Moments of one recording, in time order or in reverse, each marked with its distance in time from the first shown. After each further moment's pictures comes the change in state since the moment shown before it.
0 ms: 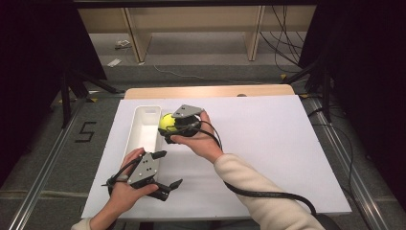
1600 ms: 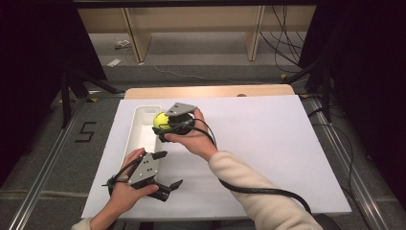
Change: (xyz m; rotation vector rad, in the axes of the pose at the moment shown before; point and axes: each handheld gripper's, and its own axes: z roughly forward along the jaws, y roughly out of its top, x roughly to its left) left arm -0.001 0.000 0.000 0.001 -0.004 0.001; right arm 0.006 0.011 0.012 0.001 0.019 -0.018
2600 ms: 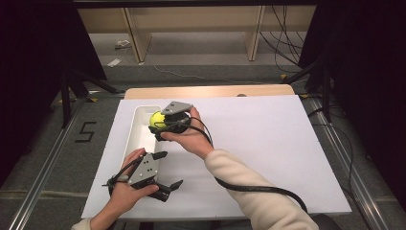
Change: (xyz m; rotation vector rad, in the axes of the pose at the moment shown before) left arm -0.001 0.000 0.000 0.001 -0.003 0.003; right arm 0.004 0.007 0.008 0.005 0.010 0.008
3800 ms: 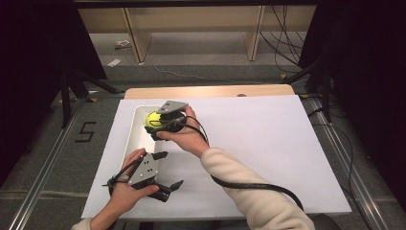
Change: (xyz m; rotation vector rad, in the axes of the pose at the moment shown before) left arm -0.001 0.000 0.000 0.003 -0.004 0.004; right arm 0.003 0.004 0.011 0.014 0.022 0.004
